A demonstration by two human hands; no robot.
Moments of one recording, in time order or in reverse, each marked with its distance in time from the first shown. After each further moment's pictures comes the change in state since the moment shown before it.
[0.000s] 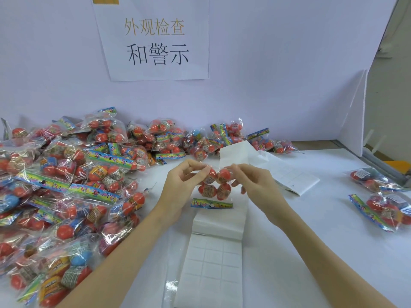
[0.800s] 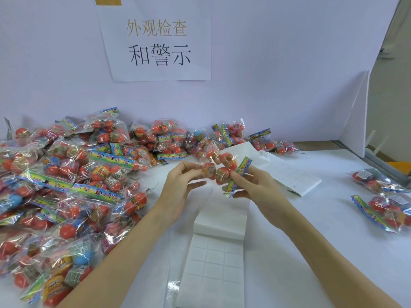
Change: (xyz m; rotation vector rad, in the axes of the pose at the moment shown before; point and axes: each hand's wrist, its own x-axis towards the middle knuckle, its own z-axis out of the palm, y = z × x) left_hand 0.007 0.001 -0.004 -0.201 0.056 -0.144; right_hand 0.003 0.005 0.003 0.231 -0.084 0.166
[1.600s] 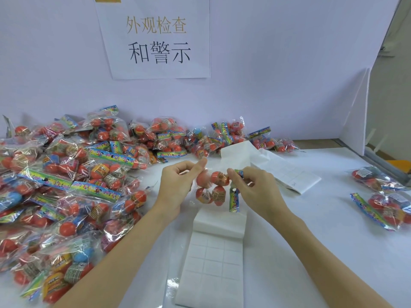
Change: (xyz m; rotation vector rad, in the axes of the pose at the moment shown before) left_hand -0.008 0.007 0.009 0.231 0.167 0.085; right_hand -0.004 0.004 0.004 -0.611 0.219 -0.317
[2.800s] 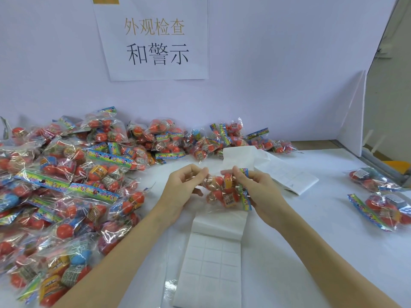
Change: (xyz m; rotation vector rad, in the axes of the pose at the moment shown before) left_hand 0.003 -0.015 -0.003 -0.044 -0.218 -0.040; right_hand 0.000 -0.008 -0.007 0.695 -0.188 0.473
